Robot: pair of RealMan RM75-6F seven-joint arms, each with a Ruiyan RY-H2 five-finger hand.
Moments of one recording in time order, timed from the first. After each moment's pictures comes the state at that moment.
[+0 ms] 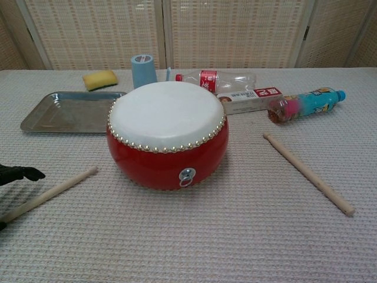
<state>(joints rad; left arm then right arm) -0.21 -1.52 0.03 -1.43 1.47 1.26 0.32 -0.01 -1.09 0.03 -1.50 -1.58 1.58 0.22</state>
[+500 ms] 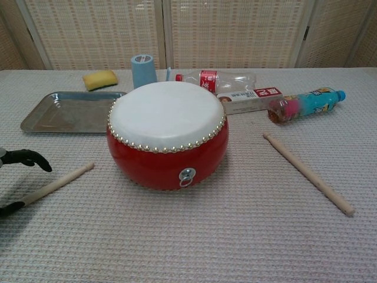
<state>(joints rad) -0.24 -1.52 -0.07 -1.58 1.32 1.21 0.23 0.00 -1.09 0.03 -1.51 -1.58 1.58 0.21</state>
